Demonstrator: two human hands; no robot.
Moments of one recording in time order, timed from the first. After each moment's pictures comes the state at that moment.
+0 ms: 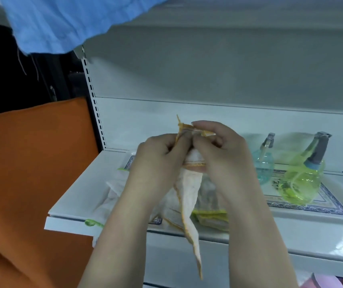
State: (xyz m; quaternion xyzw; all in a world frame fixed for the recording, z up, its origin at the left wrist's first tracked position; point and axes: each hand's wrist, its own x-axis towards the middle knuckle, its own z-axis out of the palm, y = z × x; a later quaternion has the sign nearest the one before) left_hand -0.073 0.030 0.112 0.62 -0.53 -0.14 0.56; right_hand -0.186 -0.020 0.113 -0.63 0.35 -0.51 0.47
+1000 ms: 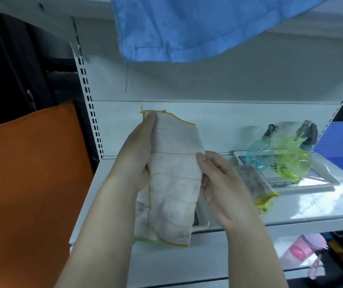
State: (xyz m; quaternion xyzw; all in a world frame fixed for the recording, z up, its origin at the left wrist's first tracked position) left_hand 0.067 0.020 0.122 0.49 -0.36 -0.51 0.61; right_hand -0.085 0.027 0.073 -0.42 0.31 -0.55 0.66
